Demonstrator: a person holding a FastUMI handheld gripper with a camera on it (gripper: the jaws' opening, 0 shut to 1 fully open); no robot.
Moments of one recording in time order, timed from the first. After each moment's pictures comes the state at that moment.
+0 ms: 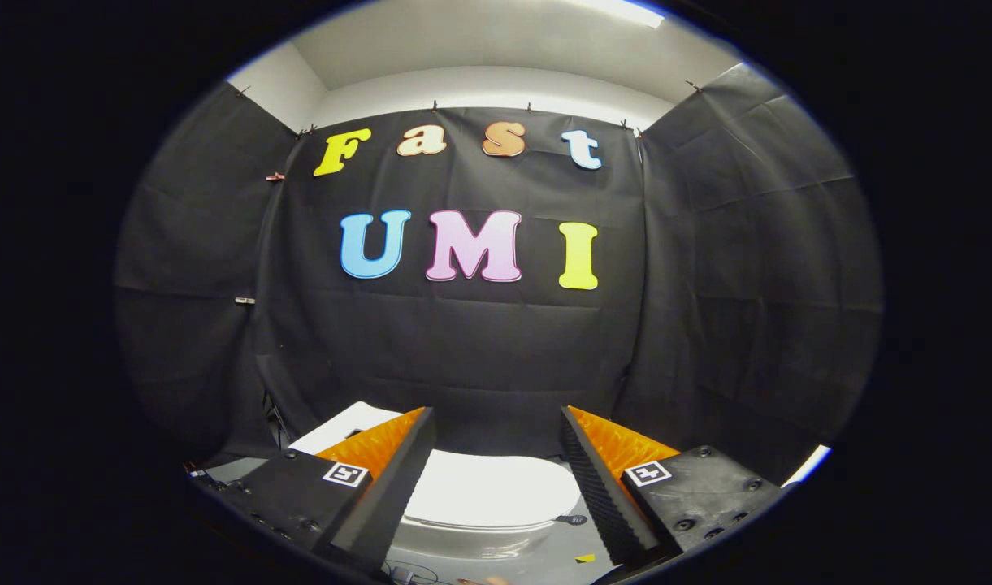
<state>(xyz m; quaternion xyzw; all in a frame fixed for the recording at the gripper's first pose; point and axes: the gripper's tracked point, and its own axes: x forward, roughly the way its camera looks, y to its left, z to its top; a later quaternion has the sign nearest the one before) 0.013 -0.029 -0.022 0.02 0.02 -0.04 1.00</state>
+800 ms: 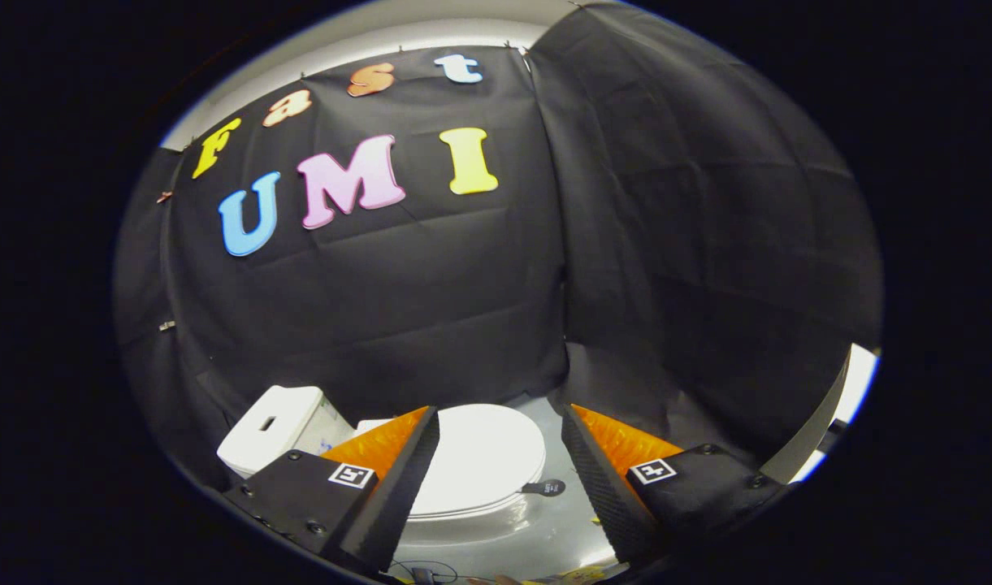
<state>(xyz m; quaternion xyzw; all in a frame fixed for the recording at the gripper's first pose) 0.112 -0.194 -0.222 0.16 0.16 -0.15 0.96</state>
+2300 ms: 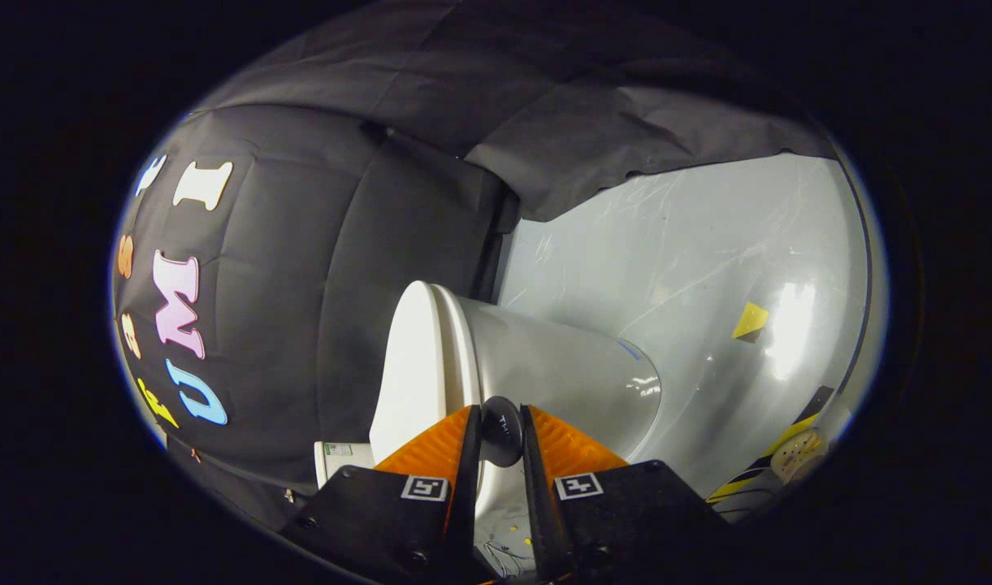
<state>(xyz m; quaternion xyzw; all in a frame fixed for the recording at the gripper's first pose) 0.185 -0.211 -0.531 0.62 0.26 -0.14 0.73</state>
